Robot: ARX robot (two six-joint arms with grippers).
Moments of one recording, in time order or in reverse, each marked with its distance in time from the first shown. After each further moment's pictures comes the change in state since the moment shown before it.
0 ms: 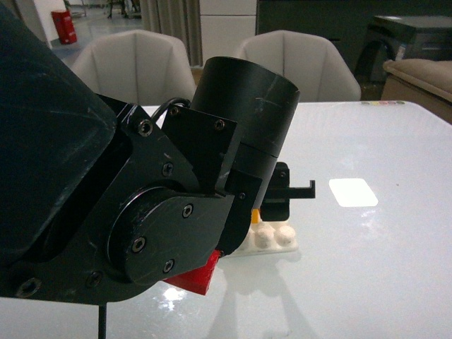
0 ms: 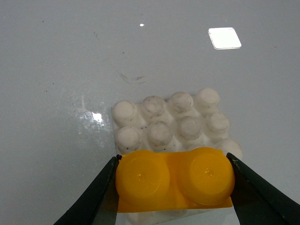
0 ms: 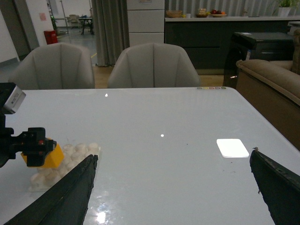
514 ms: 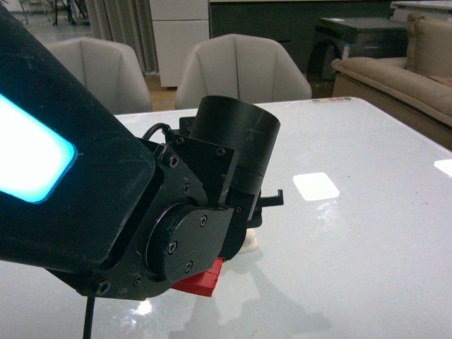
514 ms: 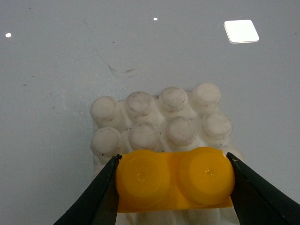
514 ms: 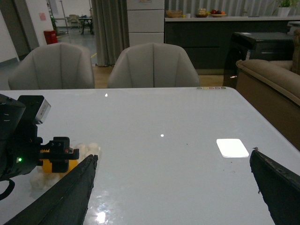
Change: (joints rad) left arm -0.045 0.156 0.169 -0.079 -0.090 -0.033; right arm 0.000 0.000 0.000 0.000 0.000 0.000
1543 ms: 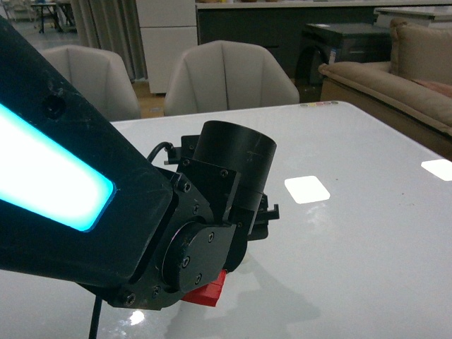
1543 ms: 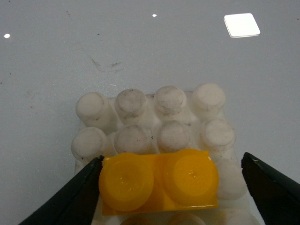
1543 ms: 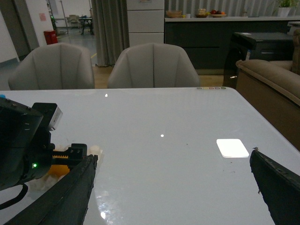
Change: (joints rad) left arm -0.011 0.072 0.067 -0.010 -0.002 0.013; right arm 0.000 0.000 0.000 0.000 0.000 0.000
